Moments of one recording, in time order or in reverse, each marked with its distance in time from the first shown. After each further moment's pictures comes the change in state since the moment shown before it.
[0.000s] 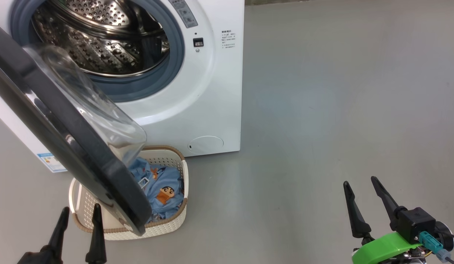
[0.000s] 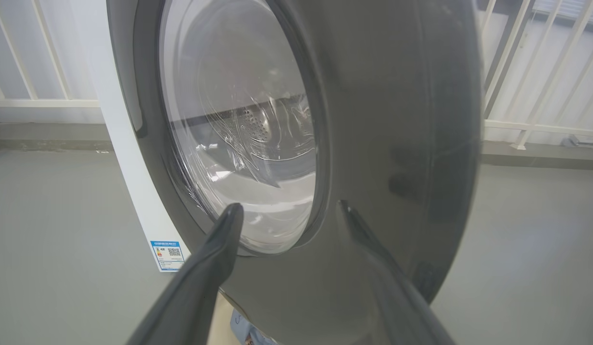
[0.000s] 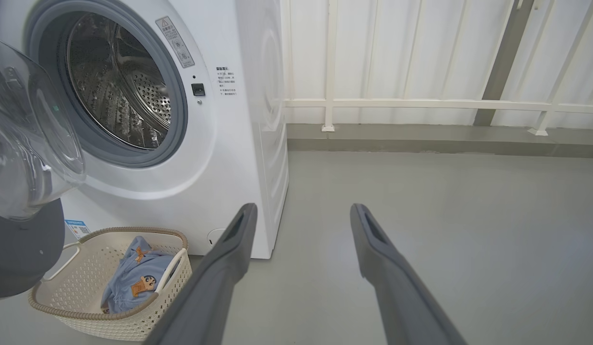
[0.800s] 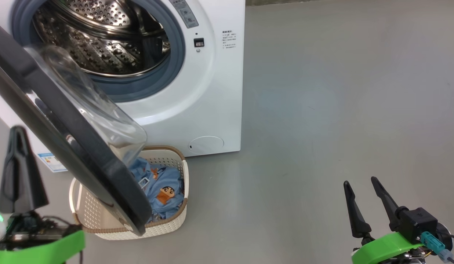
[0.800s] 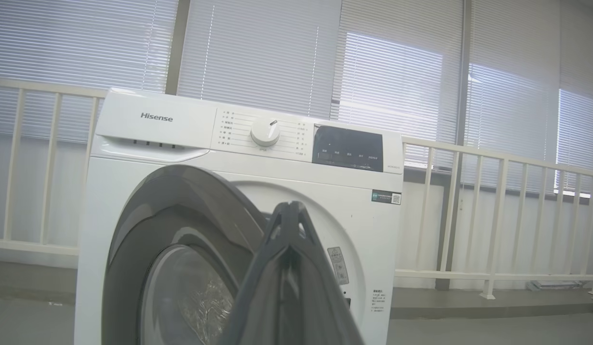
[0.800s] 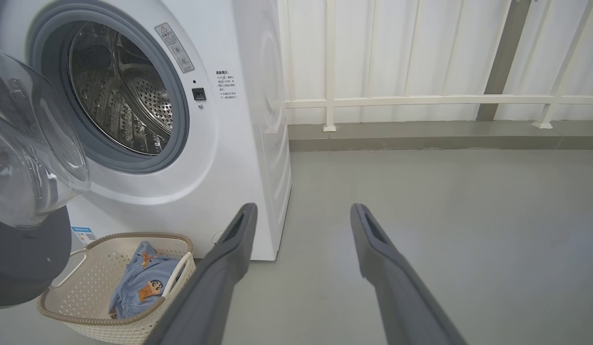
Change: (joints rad) left arm -0.134 0.013 0.053 -0.417 -0.123 0.000 -0.001; right arm 0.001 0.001 0.003 0.002 0.035 0.000 0.000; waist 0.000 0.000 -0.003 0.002
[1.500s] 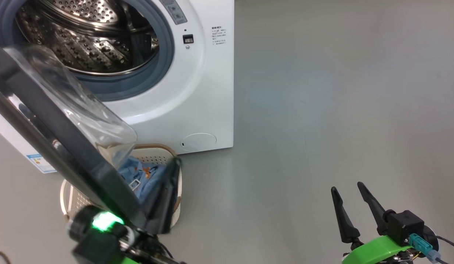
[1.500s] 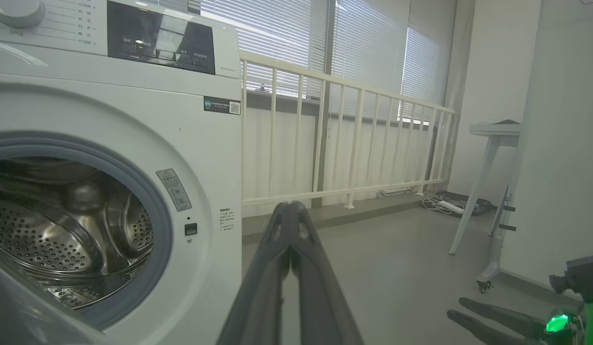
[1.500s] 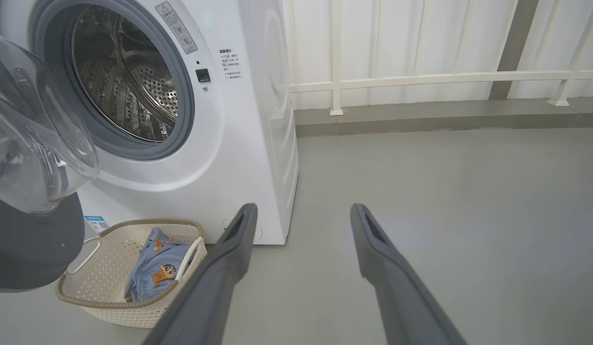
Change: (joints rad) left arm -0.001 0.058 -0.464 0.067 0.059 0.000 0.000; right arm 0.000 0.000 0.056 0.033 0.027 0.000 0.000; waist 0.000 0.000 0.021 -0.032
